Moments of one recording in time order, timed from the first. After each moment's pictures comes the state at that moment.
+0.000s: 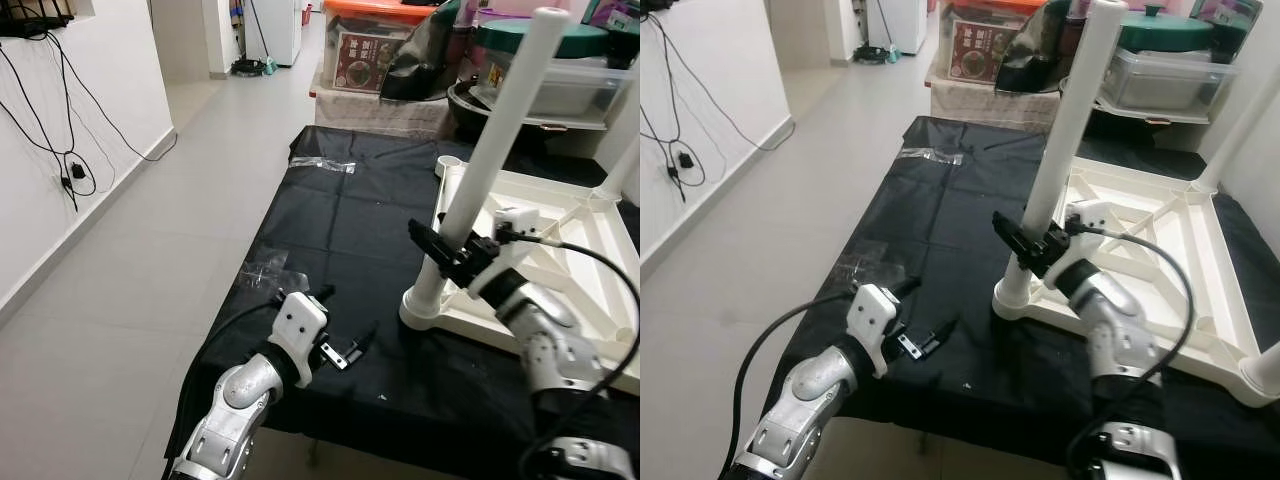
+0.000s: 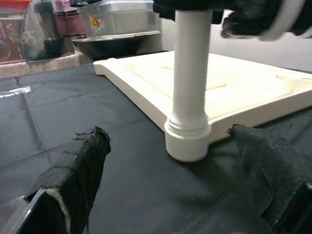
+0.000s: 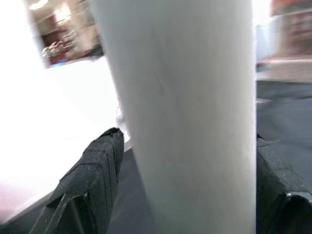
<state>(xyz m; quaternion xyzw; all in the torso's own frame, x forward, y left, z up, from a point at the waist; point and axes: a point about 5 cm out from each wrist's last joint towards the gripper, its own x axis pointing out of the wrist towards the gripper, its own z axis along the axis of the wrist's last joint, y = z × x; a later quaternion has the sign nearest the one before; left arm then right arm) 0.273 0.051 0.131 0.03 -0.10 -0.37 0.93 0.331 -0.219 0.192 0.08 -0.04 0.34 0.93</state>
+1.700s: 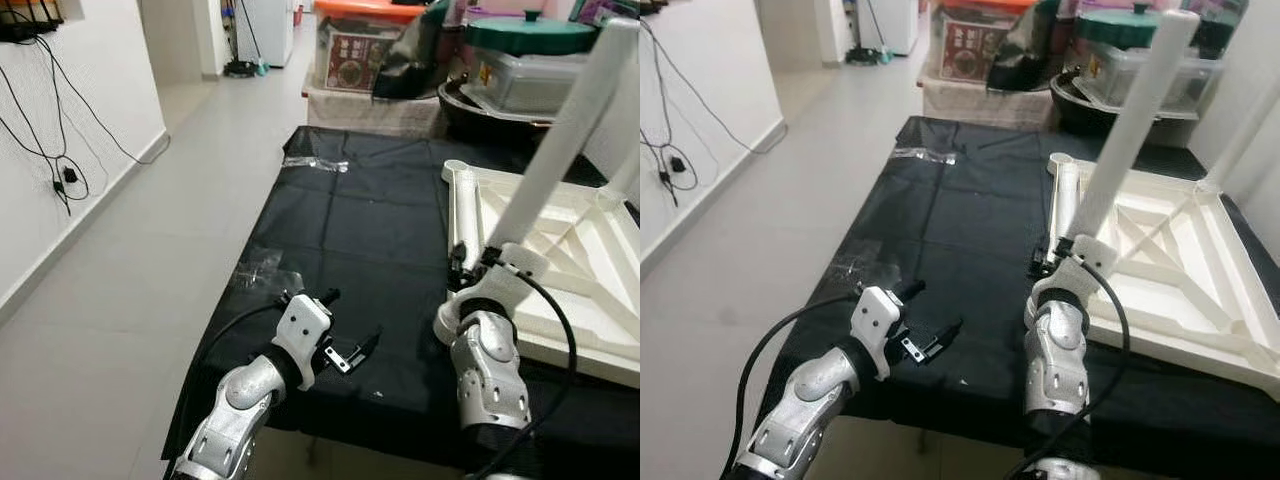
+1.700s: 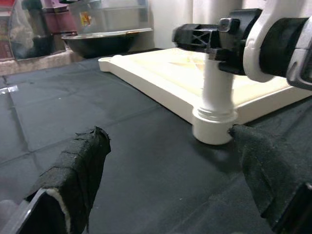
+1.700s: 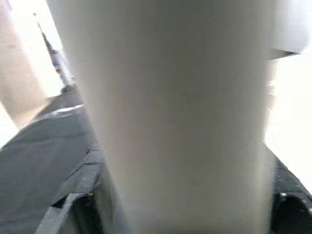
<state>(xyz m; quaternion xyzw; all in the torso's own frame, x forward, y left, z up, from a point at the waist) 0.271 0.049 0.129 0.03 -0.09 -0.37 0.92 0.330 -0.209 0.150 0.11 -0.07 -0.11 0.99</state>
